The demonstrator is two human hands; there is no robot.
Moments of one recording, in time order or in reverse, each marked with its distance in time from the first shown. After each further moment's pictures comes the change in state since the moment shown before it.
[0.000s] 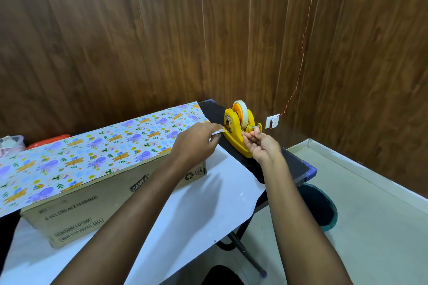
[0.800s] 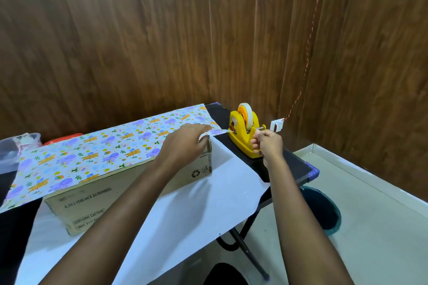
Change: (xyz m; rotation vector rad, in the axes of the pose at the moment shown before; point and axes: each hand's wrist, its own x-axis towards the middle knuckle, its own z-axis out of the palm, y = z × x) left_hand -0.023 -0.022 -0.020 0.078 0.029 -0.063; right_hand -0.013 0.006 -0.006 -0.735 0.095 -0.419
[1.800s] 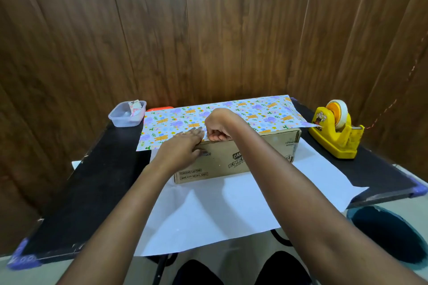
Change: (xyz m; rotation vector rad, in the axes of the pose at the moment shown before) left_hand -0.138 -0.157 -0.052 0.182 -0.138 -0.251; right_hand -0.189 -0.080 0.247 -1.172 -0.963 0.057
